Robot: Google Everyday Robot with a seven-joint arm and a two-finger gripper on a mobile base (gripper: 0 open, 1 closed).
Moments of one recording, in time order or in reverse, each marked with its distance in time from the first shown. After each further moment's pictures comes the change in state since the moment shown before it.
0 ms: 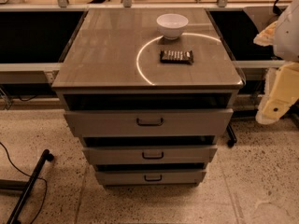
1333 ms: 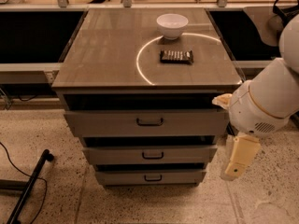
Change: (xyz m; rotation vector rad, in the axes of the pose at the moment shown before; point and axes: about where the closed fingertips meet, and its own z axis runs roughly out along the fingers) arm -0.014 0.082 0.122 -0.170 -0.127 -0.099
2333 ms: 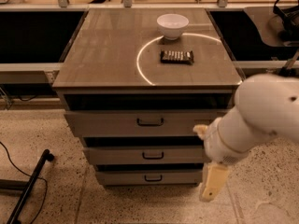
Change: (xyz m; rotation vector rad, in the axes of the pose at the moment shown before) arm 0.007 0.018 0.100 -0.042 -0.006 -0.029
